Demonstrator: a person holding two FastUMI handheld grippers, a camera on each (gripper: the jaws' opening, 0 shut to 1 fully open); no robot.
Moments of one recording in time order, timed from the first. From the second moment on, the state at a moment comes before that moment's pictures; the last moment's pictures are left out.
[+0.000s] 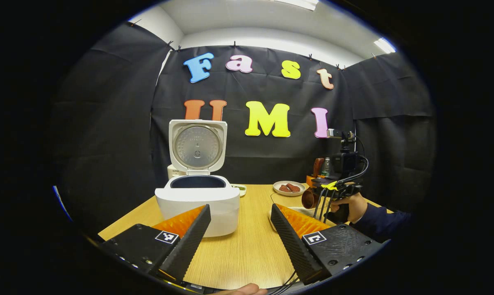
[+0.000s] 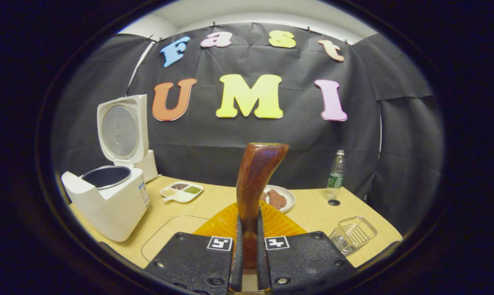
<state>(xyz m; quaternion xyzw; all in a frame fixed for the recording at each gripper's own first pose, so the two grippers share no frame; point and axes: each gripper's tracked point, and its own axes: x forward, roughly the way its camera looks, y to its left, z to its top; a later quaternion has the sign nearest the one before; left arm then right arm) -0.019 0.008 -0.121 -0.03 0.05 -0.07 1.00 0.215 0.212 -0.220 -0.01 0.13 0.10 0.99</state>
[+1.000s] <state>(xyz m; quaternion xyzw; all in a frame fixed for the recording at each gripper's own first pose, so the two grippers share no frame) -0.020 0.001 -0.116 -0.01 0.05 -0.06 1.00 0.193 0.237 -0.257 0.24 0.26 0.16 0.92</state>
